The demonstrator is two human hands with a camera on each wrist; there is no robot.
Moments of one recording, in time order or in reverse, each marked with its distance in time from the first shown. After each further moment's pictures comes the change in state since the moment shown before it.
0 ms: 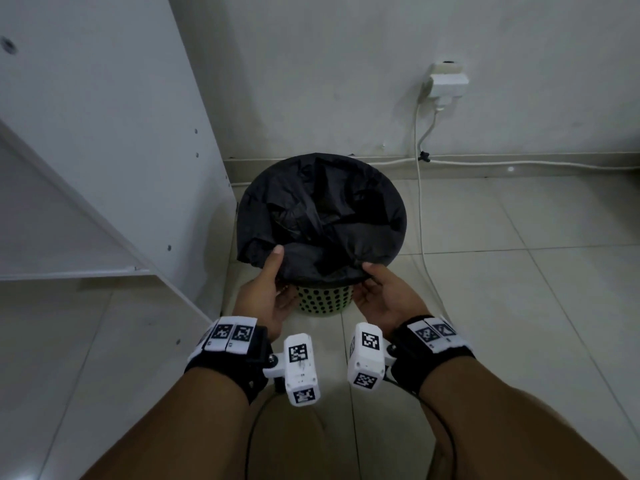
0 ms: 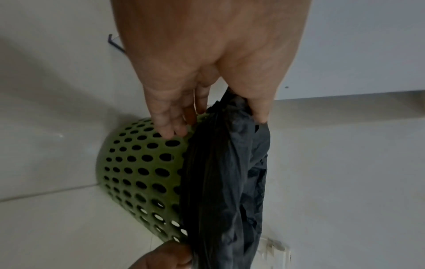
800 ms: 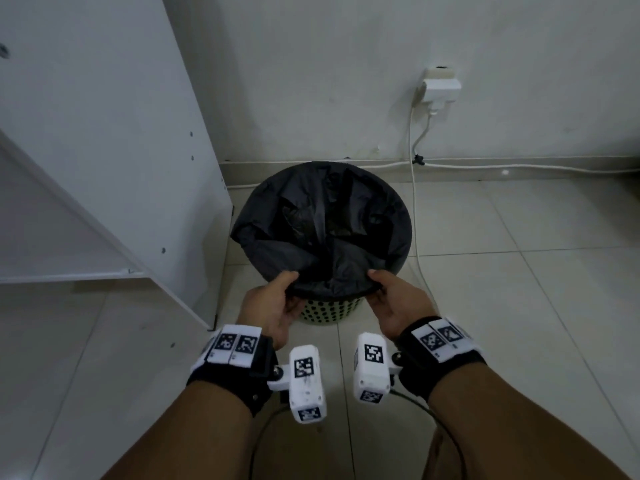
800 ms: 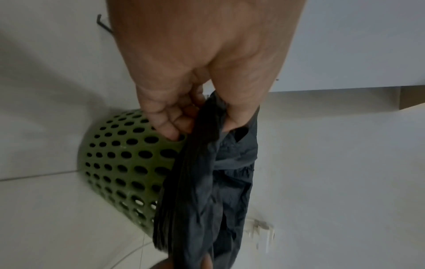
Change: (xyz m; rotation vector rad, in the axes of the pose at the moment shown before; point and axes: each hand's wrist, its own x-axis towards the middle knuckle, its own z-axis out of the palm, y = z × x) left_hand 0.001 -0.018 0.009 -0.008 0.004 -0.046; right_hand 0.001 -0.013 -0.014 -0.033 0.164 -0.113
